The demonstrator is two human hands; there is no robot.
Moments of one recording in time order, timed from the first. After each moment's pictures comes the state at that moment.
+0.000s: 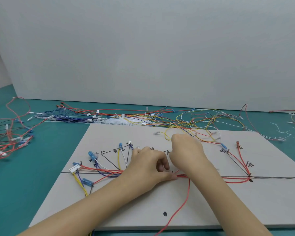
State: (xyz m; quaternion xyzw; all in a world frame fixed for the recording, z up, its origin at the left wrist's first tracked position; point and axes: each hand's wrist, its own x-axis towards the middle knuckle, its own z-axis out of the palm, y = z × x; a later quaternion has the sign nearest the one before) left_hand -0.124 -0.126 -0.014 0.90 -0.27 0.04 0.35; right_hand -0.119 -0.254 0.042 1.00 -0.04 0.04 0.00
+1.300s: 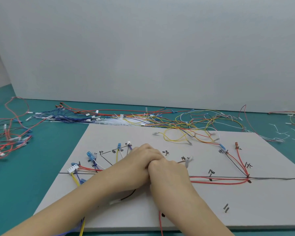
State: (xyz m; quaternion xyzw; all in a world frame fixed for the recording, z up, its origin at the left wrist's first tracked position) left_hand -0.117 -0.101 0.004 0.87 -0.39 -0.01 0.29; right_hand -0.180 -0.210 0.038 1.00 0.10 -0.02 0.01
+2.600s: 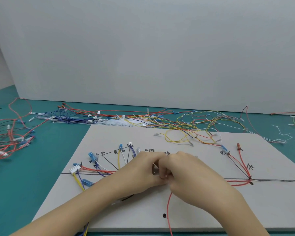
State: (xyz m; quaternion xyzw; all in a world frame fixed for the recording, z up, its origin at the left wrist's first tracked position) left_hand -0.127 -0.111 -0.003 0.80 -0.38 -0.02 0.45; right_hand -0.187 -0.249 0.063 0.98 0.18 0.00 -0.07
